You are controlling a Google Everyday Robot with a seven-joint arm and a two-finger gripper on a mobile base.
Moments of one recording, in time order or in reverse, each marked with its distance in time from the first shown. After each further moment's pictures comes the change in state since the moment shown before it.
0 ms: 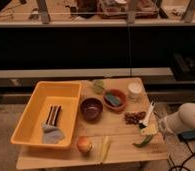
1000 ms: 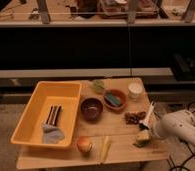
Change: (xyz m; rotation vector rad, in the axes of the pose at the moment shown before) arm 0.009 -0.023 0.068 0.164 0.022 0.047
